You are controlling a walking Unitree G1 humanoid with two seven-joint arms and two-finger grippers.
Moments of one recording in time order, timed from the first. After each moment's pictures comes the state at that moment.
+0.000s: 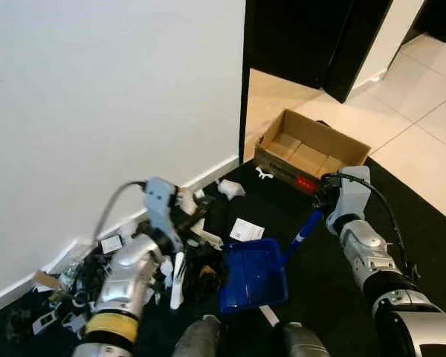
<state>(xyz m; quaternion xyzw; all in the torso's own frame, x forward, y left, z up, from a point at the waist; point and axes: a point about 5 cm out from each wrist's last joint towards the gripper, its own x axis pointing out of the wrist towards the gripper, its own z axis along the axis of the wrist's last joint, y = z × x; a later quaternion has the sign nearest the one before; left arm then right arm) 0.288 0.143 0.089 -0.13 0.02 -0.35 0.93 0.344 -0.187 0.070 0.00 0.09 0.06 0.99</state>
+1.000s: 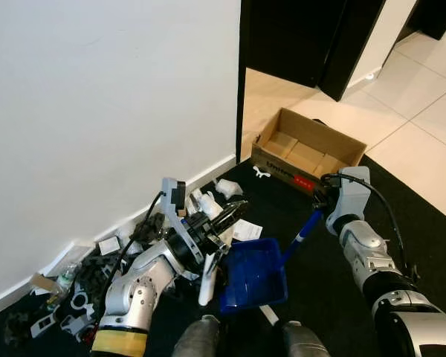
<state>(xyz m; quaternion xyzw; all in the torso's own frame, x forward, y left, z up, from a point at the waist) 0.258 0.110 0.127 -0.32 0.04 -0.46 0.83 0.343 -0.186 0.069 0.01 0.09 0.06 0.99</state>
